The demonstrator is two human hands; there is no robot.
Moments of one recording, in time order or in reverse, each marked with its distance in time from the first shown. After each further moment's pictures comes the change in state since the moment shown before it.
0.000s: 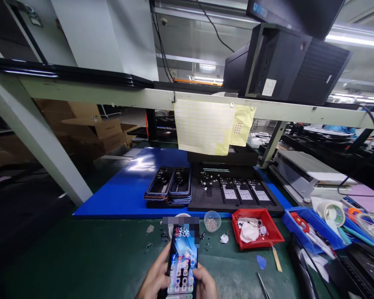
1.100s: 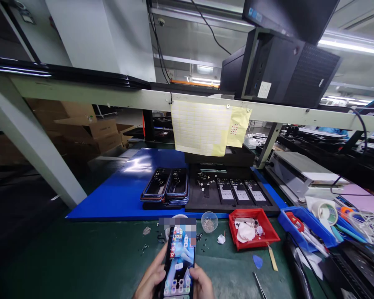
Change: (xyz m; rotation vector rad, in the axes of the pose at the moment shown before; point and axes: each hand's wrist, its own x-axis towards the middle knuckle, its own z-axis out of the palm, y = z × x) left_hand 0.003 -0.014 -0.019 0.010 -0.060 0.046; right_hand -0.001 -0.002 0.003 -0.090 0.015 -0.018
